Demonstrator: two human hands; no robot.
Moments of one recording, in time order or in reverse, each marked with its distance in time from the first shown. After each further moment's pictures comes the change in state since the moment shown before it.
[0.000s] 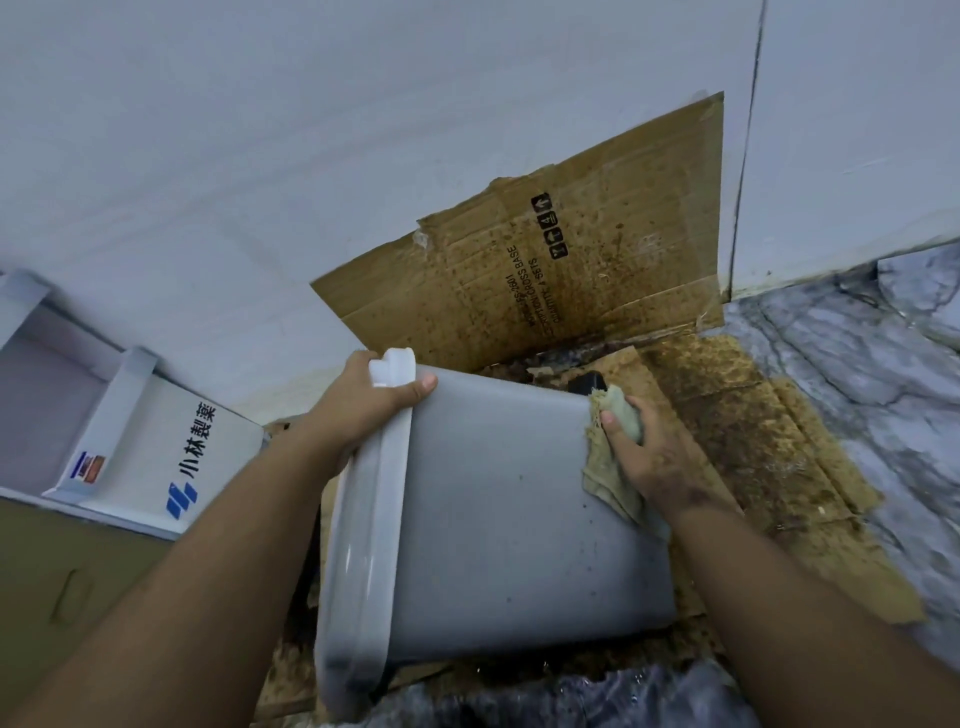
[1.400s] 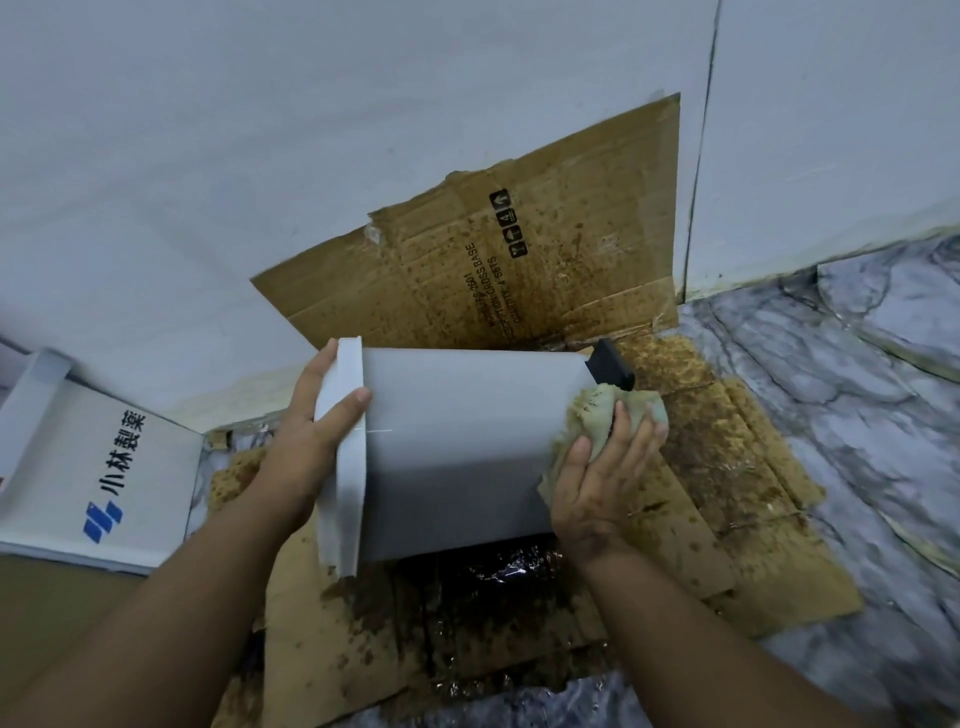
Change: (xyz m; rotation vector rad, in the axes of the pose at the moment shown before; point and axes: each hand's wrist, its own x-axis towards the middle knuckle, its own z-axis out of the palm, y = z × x) left_hand -0.012 -0.026 0.025 -0.240 0.092 0.219; right_hand -0.022 0.005 0.060 -0.145 0.662 -0.169
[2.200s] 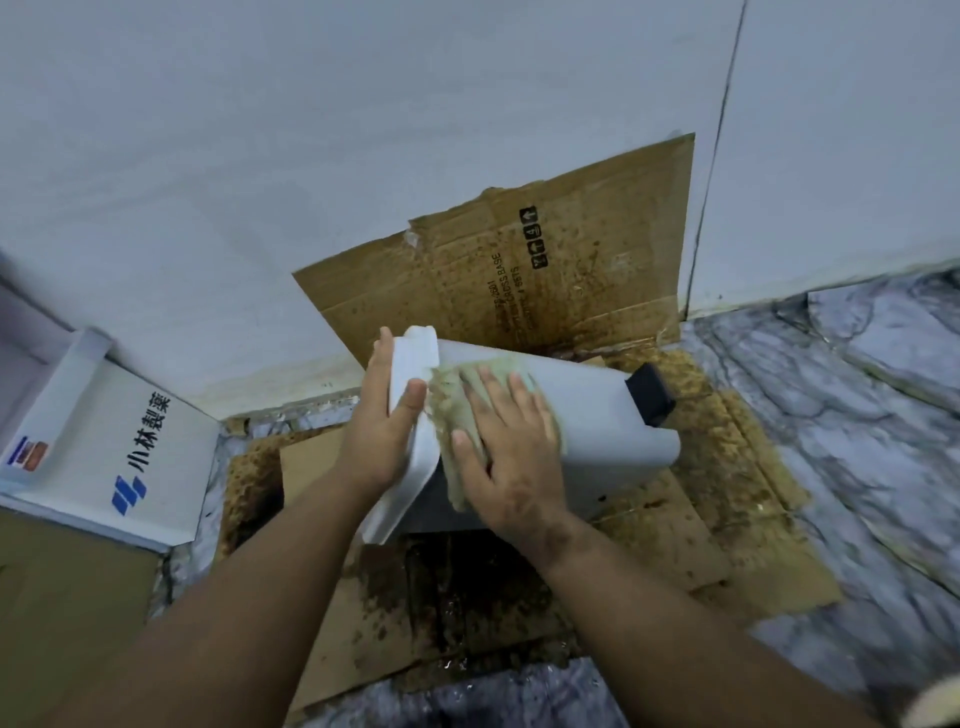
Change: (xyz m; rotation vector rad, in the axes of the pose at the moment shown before) left_hand -0.015 -0.010 0.010 0.074 -0.037 0.205; right_hand -0.033 -0.134 -0.038 -0.082 -0.549 -0.538
